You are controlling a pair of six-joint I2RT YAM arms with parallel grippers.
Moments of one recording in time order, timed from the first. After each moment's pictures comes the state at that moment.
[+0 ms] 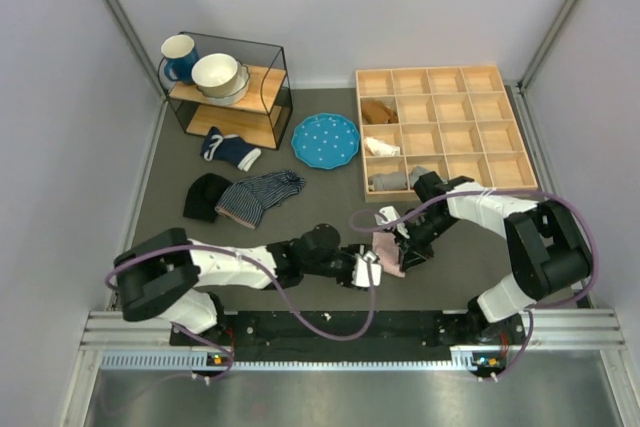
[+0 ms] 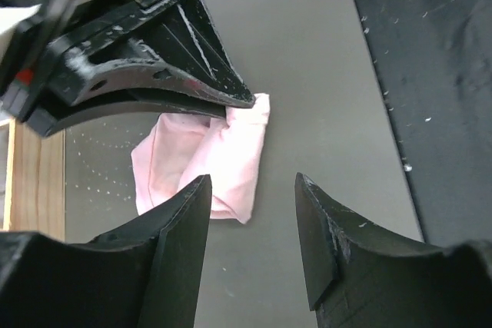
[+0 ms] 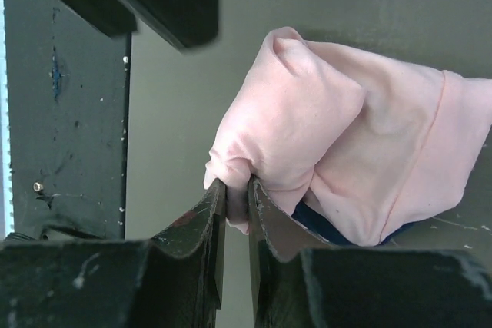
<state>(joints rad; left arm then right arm) -1.13 1.41 0.52 0.50 0.40 0.50 0.40 1.53 0.79 -0.90 -0.79 -1.18</state>
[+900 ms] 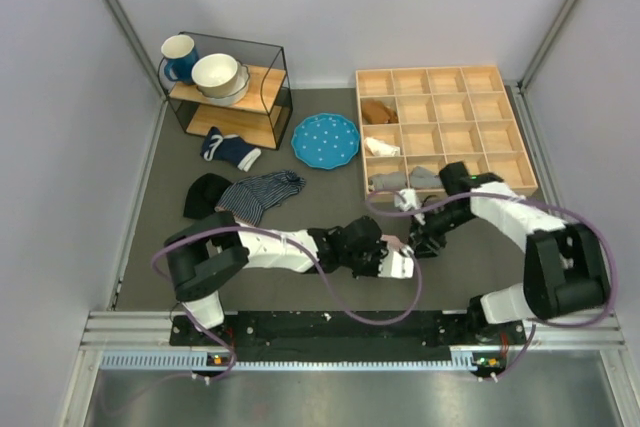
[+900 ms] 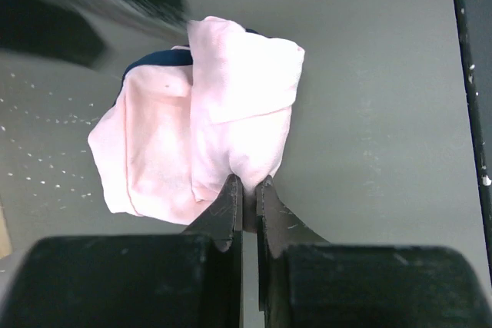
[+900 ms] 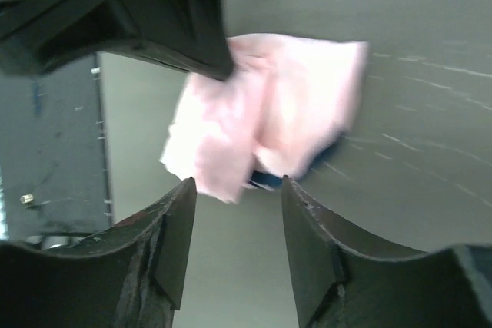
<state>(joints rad) -1.18 1.75 0.89 0.10 0.22 0.60 0.28 1.46 0.80 -0.95 -0.82 -1.16</state>
